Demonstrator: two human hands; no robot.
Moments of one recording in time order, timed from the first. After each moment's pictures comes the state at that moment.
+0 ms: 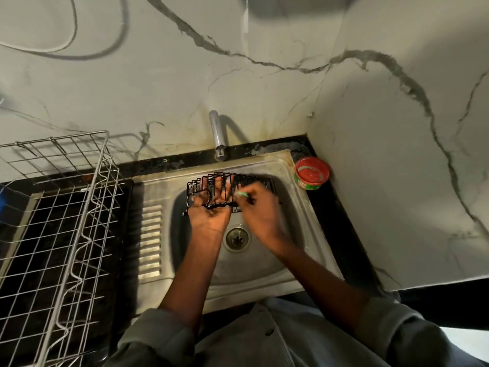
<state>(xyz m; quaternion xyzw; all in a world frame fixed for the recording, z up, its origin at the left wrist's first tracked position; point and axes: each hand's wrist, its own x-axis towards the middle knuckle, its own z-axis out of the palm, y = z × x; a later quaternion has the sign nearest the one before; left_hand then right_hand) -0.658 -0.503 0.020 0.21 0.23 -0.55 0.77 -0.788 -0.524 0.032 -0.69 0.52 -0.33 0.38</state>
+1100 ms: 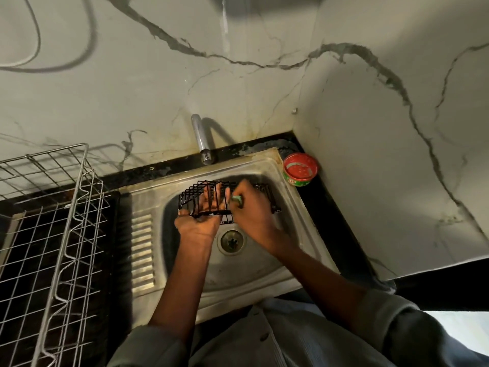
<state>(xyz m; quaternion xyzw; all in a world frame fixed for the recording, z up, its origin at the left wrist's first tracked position) -0.663 -0.498 0.036 0.29 0.27 -0.55 0.74 -0.795 -0.535 0.023 -0.76 0.50 -0.28 0.32</state>
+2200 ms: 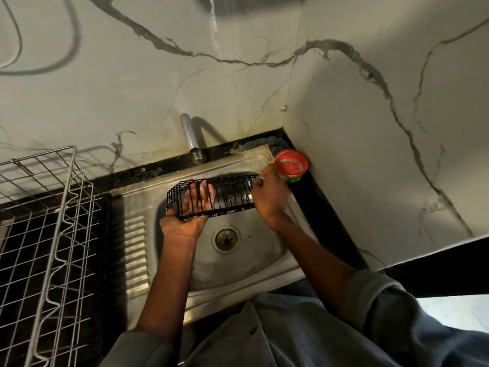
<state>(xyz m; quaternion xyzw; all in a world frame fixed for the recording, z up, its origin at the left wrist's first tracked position) -0.658 -0.485 0.056 0.25 0.25 -0.58 0.73 -0.827 -0.577 0.014 -0.64 0.66 -0.30 0.24</state>
